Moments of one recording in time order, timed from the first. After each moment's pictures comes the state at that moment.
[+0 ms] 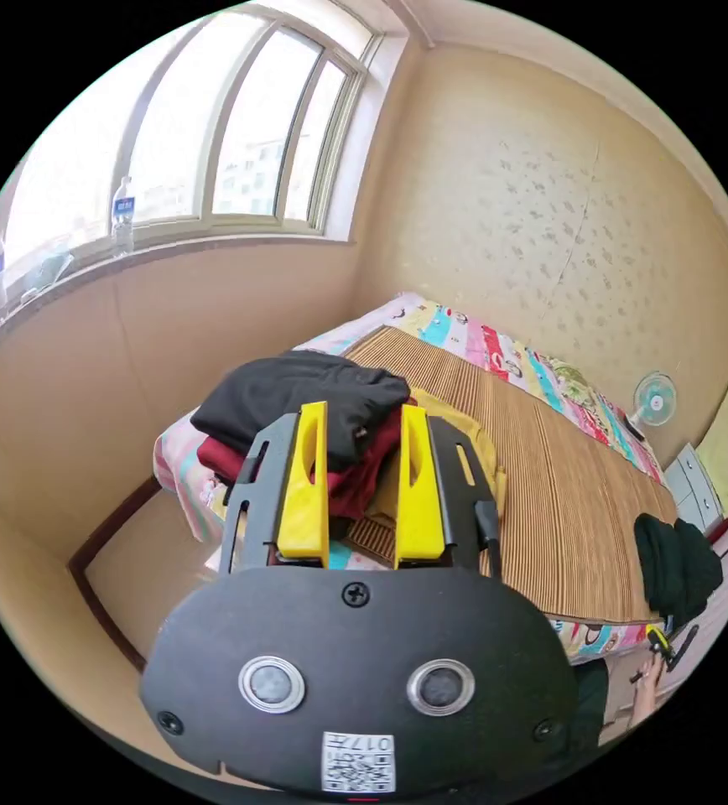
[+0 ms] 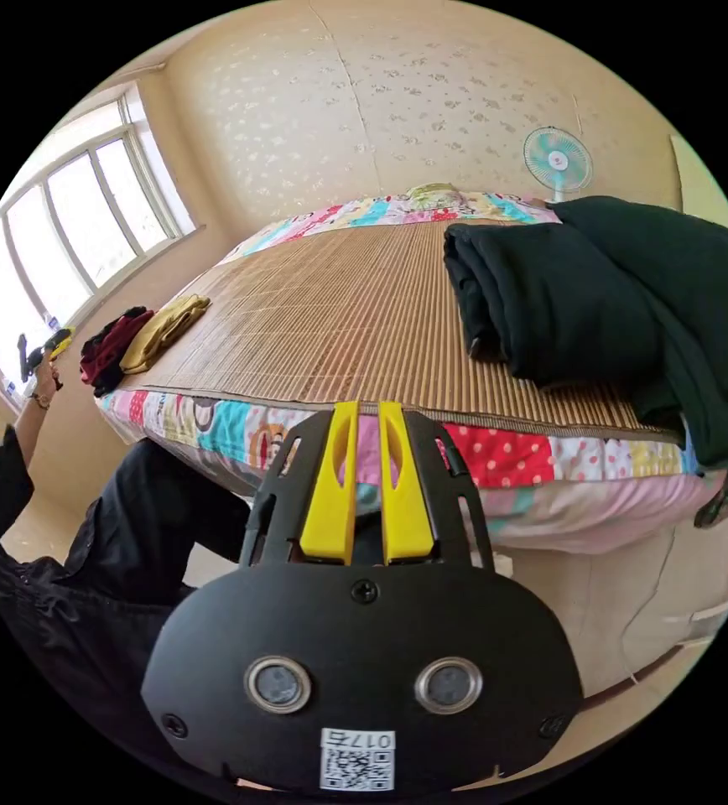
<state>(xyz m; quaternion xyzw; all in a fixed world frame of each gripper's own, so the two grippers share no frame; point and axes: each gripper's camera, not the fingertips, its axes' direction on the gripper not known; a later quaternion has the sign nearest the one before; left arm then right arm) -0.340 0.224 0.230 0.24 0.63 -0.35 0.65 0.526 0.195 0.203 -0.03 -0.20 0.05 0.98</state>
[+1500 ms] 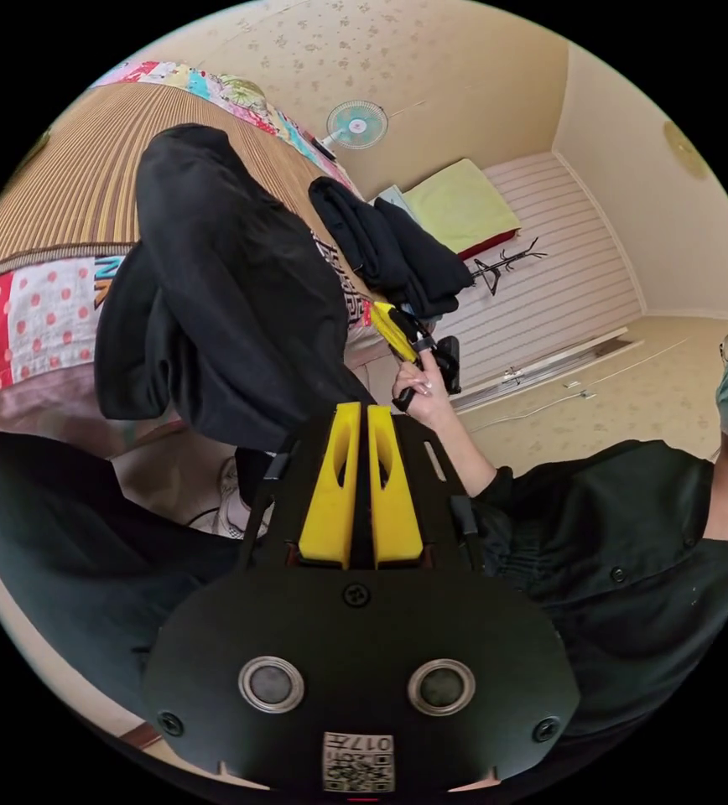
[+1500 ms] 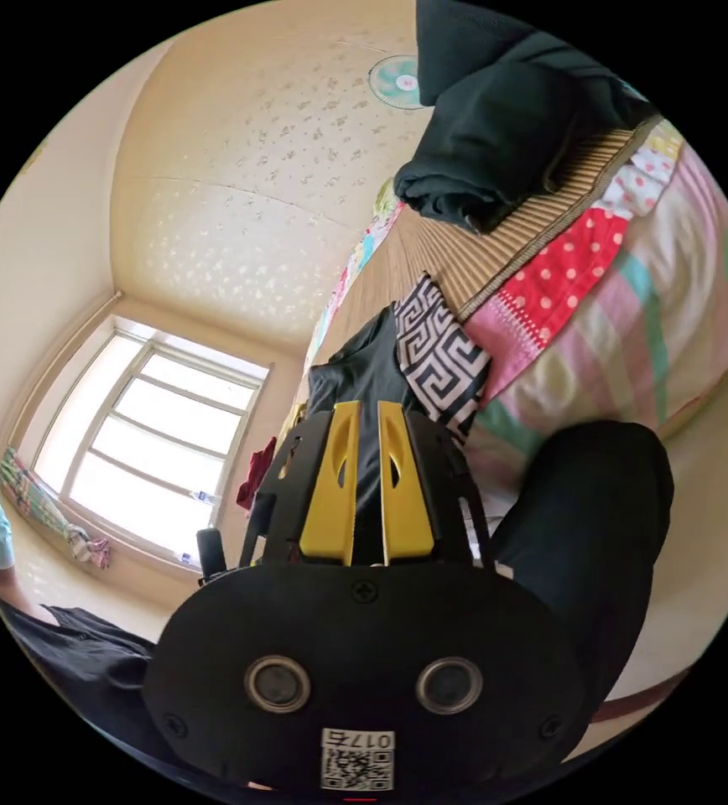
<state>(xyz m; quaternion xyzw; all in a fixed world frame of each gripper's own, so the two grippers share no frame) -0.047 0.362 -0.113 0.27 0.89 0.22 0.29 0.709 0.175 0.267 0.00 -0.45 0.36 0.82</state>
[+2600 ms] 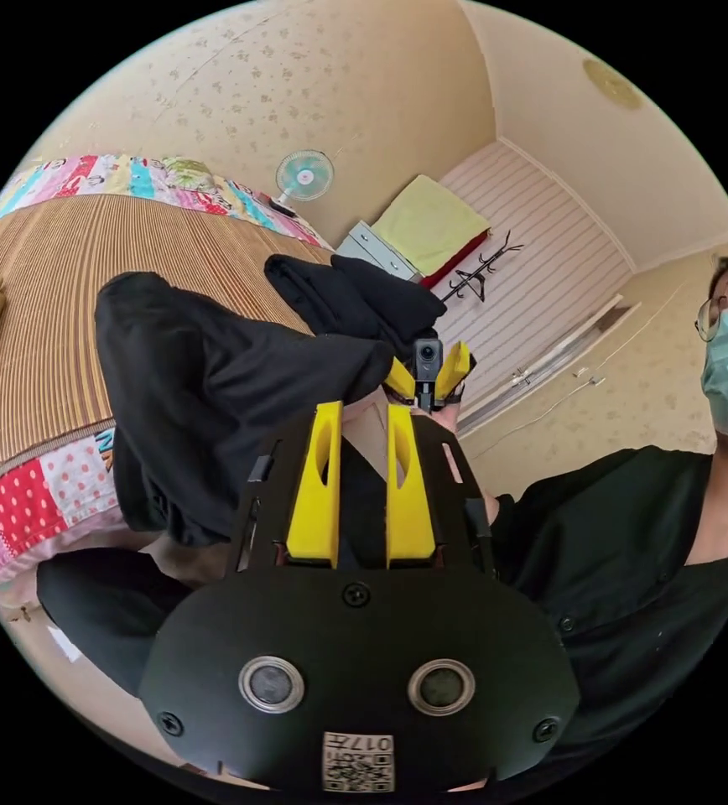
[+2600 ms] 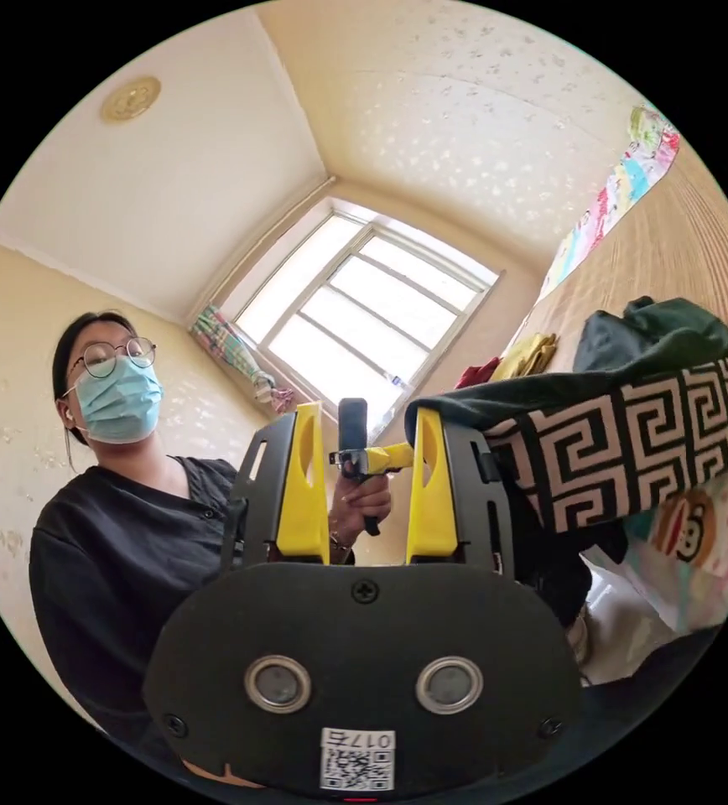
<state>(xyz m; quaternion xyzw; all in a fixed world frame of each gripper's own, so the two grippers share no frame) -0.093 0.376 -0.177 0.39 0.84 0.18 0.34 0.648 0.096 0.190 0.07 -0.79 0.06 0.60</state>
